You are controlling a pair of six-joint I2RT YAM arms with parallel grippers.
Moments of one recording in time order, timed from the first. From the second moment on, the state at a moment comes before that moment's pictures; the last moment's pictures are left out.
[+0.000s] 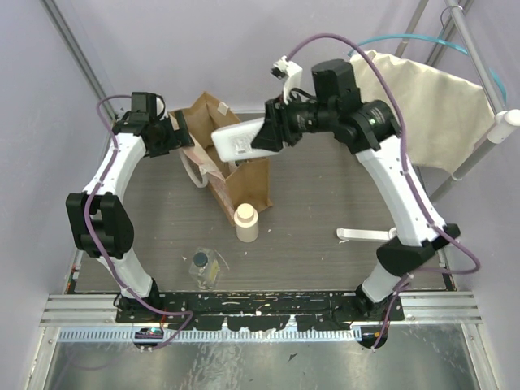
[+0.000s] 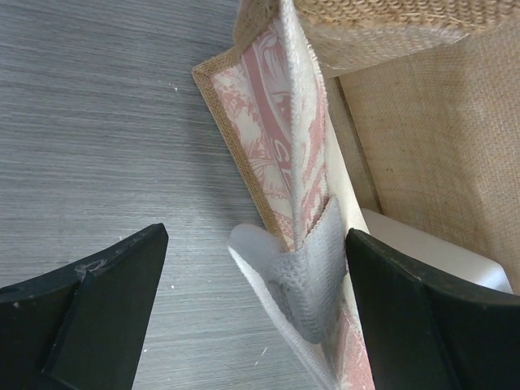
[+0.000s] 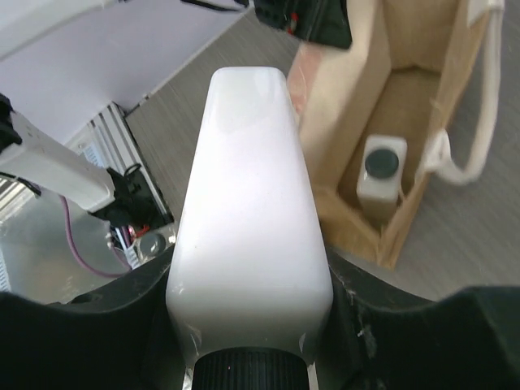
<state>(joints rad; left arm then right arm) -0.07 1.76 1.60 -0.67 0.13 -0.35 0.57 1.60 2.16 -1.05 -0.51 0.11</state>
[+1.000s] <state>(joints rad) -0.06 1.73 1.59 -0.72 0.10 -0.32 0.75 2.10 2.46 -1.23 -0.18 0.00</state>
